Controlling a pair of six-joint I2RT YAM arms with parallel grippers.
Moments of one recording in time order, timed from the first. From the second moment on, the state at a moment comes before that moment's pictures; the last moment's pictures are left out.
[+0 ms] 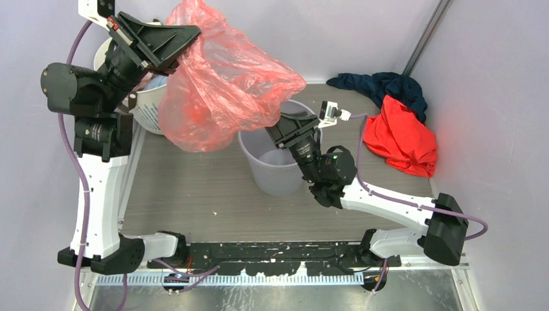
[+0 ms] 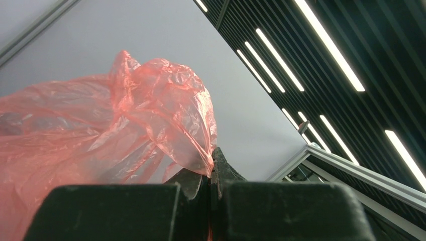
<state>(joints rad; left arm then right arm) -0.21 1.26 1.91 0.07 0.67 -1.53 1.04 1.24 0.90 1.11 0.27 0.96</state>
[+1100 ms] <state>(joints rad) -0.21 1.13 1.69 0.12 0.70 -1.55 0.99 1.03 1.02 0.85 0.28 0.78</state>
